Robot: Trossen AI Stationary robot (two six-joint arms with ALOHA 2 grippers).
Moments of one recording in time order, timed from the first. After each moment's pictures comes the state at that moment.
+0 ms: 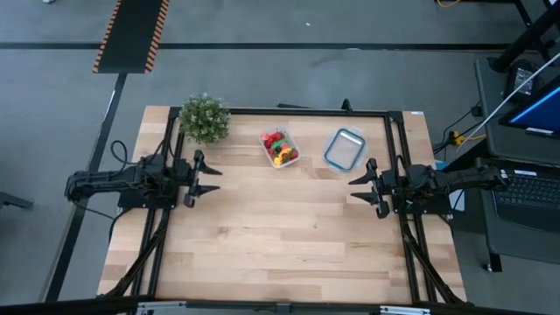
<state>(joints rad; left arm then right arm) 0.11 0.01 0.02 0.00 0.16 -0.02 0.13 0.12 0.01 0.12 0.03 0.05</state>
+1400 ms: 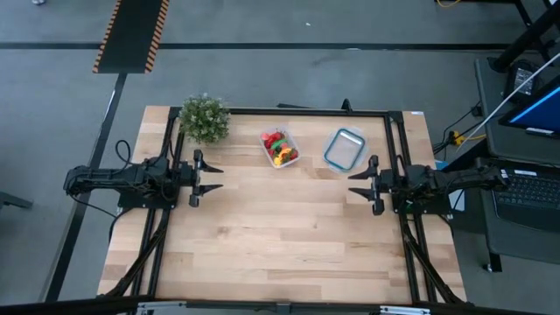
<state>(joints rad) 0.04 0.05 0.01 0.01 -0.02 0.11 0.13 0.12 0.01 0.10 0.14 -0.01</state>
